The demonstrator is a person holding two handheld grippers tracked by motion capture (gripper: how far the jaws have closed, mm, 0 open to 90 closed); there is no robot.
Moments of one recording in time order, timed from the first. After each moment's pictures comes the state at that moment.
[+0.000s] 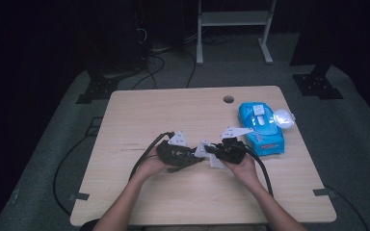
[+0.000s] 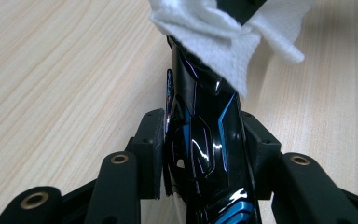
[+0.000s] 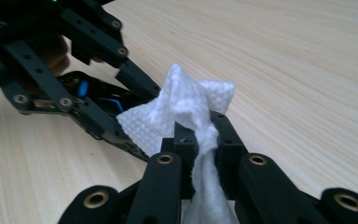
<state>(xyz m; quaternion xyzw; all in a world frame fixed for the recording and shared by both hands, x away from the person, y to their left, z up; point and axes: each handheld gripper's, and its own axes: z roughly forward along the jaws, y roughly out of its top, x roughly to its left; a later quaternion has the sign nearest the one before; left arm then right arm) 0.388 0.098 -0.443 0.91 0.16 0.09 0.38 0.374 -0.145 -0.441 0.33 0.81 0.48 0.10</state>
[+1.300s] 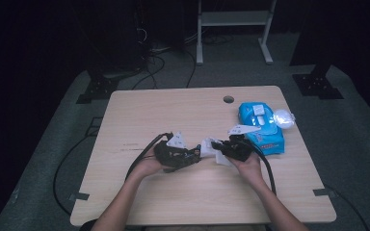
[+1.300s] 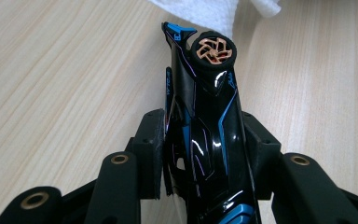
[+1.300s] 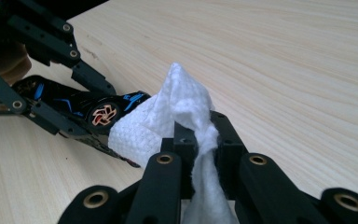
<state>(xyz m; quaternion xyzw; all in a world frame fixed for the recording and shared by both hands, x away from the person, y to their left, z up) 0.386 0.103 -0.439 0.92 0.13 0.10 0.35 0.382 -0.166 -0.443 0.37 0.79 0.48 0.11</state>
